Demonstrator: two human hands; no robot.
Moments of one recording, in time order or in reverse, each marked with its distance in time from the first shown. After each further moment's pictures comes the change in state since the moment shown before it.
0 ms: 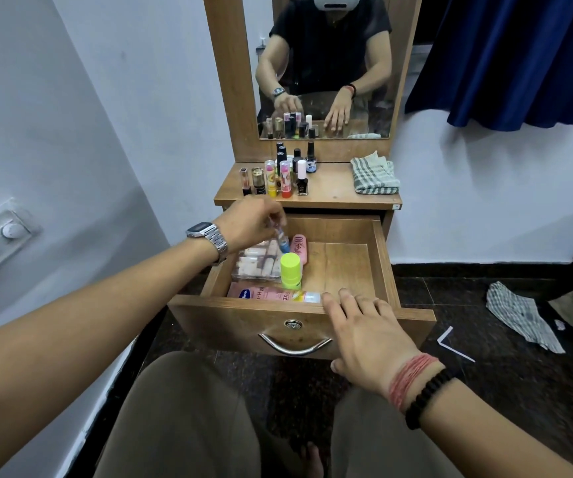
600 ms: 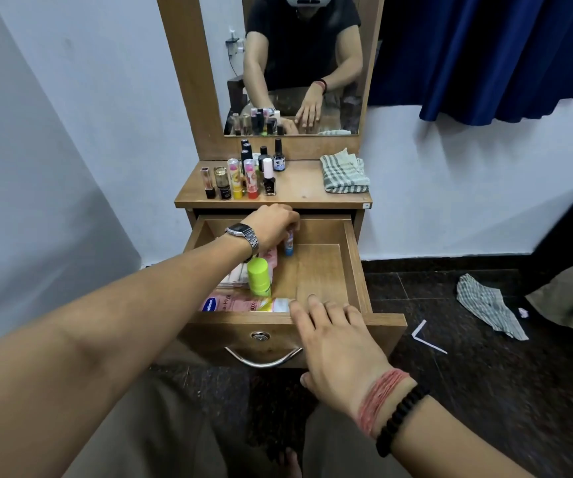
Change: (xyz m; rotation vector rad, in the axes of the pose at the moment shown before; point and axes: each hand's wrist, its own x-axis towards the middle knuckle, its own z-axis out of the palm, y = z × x) left_hand 0.081 0.025 0.073 0.168 -0.124 0.068; right_hand 0.001 0.002 0.003 0.022 0.034 -0.012
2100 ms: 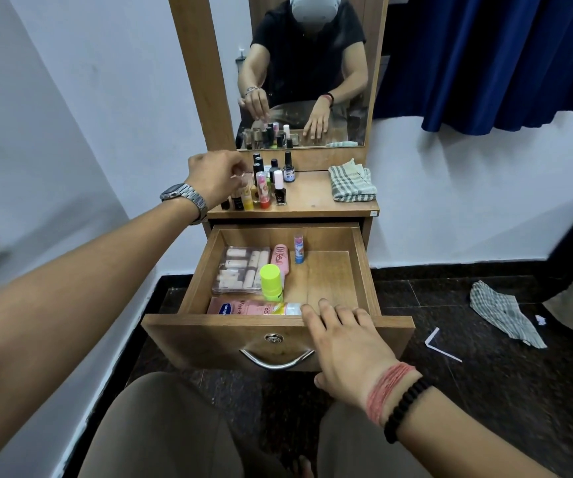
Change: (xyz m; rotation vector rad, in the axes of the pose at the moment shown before) left_hand -0.038 -0.059 -0.106 -0.057 0.356 -0.369; right_hand 0.000 0.000 -0.005 -0.018 -0.057 0.002
